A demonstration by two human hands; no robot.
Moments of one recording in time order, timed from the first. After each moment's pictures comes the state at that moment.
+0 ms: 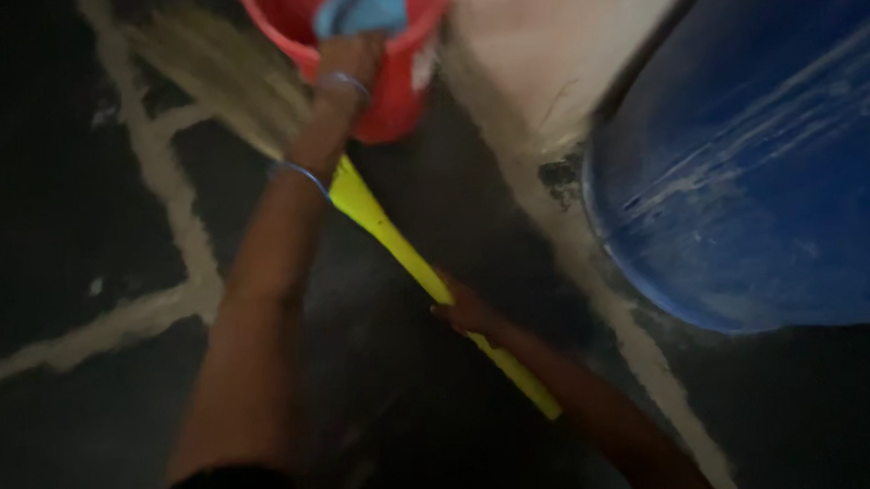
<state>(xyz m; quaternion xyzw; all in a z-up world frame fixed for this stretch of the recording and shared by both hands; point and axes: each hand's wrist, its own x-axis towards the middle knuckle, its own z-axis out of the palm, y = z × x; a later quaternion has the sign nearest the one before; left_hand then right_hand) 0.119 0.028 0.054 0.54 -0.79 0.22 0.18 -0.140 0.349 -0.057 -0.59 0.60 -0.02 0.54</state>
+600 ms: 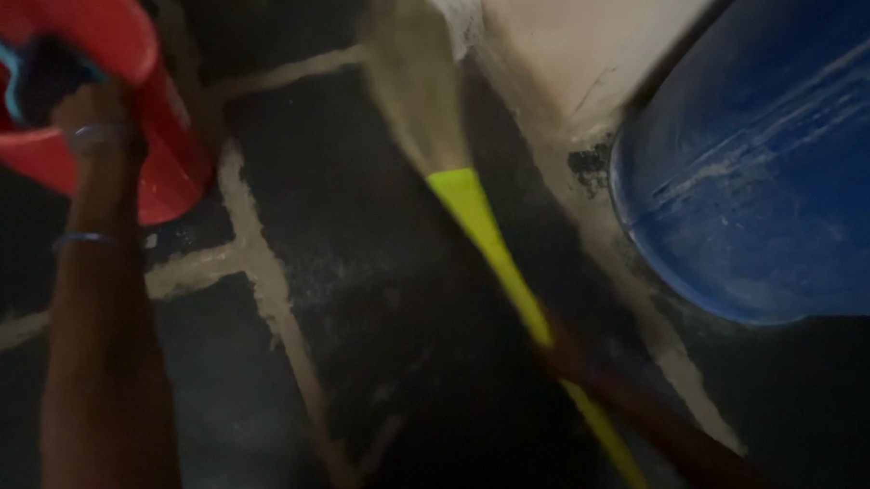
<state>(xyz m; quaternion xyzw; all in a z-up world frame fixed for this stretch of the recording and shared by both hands) 0.482 0.240 0.074 0.80 -0.55 0.23 -0.08 -0.269 0.471 -0.115 -0.70 0.61 -0.12 0.35</state>
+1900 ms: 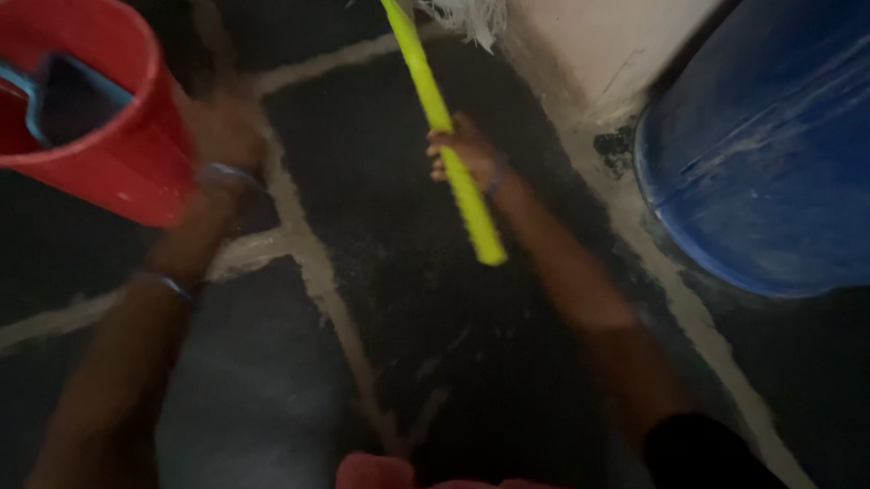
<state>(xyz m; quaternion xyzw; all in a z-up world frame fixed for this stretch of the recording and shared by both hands) 0.396 0.295 0.076 0.74 -0.65 0.13 -0.08 0.005 0.228 0.043 -0.45 0.44 -0.33 0.70</state>
